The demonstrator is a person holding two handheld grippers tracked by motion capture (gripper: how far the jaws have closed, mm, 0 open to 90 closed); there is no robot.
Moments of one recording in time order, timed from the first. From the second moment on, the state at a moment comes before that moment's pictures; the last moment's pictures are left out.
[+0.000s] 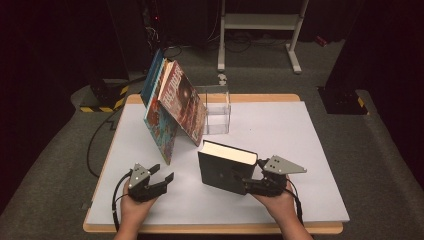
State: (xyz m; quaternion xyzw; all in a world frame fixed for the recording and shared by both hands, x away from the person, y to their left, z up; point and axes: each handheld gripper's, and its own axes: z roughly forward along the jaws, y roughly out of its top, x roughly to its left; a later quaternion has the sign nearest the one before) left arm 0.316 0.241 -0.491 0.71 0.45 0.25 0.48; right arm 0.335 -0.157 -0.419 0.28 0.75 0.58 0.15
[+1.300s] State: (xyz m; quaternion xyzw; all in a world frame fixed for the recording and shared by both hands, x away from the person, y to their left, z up) left arm 0.320 0.274 -0.493 0.67 0.48 0.23 0.51; right arm 0.393 -0.107 -0.375 0.36 0.74 0.51 0.25
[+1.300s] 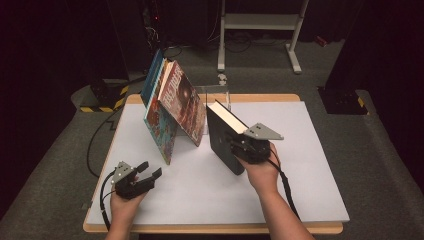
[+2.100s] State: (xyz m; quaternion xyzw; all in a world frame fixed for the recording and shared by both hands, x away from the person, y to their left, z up) left arm 0.319 0.279 -0.493 0.65 0.49 0.21 0.54; right arm 0.506 -0.052 -0.378 0.45 0.68 0.49 0.31
